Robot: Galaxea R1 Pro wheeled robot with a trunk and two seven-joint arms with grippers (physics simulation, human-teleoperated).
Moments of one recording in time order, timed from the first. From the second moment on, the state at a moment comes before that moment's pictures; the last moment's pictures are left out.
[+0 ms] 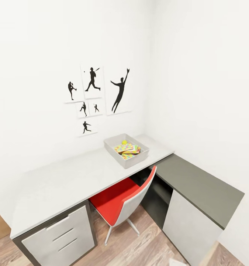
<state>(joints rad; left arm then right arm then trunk) -0.29 0.22 0.22 0.02 -0.19 -0.03 -0.02 -0.45 0.12 0.36 -0.10 -0.64 0.05 -0.45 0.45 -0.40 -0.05</state>
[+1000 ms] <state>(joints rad) -0.26 0.22 0.22 0.02 -0.18 -0.07 -0.02 -0.37 0.11 0.36 -0.08 -0.64 -0.12 -0.33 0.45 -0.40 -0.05</state>
